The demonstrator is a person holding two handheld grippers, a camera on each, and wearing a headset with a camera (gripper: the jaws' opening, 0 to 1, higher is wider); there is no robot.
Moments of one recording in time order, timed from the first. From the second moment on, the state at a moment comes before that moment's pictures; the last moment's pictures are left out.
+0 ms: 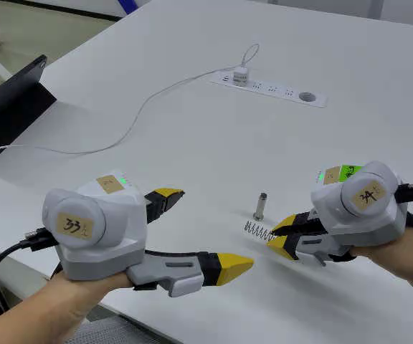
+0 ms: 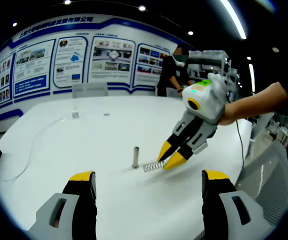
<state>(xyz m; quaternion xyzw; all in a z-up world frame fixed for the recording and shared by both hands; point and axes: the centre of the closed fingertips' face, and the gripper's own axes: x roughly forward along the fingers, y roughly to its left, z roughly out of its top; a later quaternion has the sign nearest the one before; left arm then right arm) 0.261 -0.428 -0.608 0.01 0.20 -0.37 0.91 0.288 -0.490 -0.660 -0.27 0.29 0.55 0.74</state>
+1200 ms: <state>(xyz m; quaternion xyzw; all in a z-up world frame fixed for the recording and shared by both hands) 0.239 -0.505 -0.578 0.12 0.16 -0.53 0.83 0.230 -0.510 -0.589 -0.35 0.19 0.61 0.69</state>
